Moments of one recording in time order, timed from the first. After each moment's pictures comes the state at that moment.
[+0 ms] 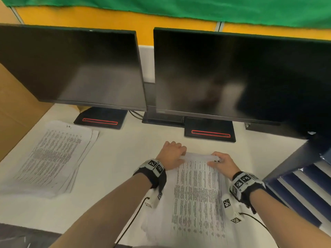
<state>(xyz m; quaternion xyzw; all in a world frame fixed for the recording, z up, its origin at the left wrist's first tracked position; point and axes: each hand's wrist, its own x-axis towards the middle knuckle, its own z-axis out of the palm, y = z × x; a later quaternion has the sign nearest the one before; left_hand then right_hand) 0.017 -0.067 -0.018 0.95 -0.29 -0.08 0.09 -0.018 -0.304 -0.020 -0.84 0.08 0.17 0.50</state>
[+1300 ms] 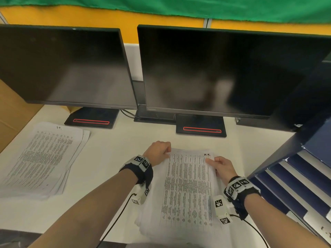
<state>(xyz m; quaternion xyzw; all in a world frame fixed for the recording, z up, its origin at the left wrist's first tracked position) 0.021 -0.052 -0.024 0.95 -0.19 -0.14 0.22 -0.047 -0.321 -0.045 -0.72 0.25 0.12 0.64</state>
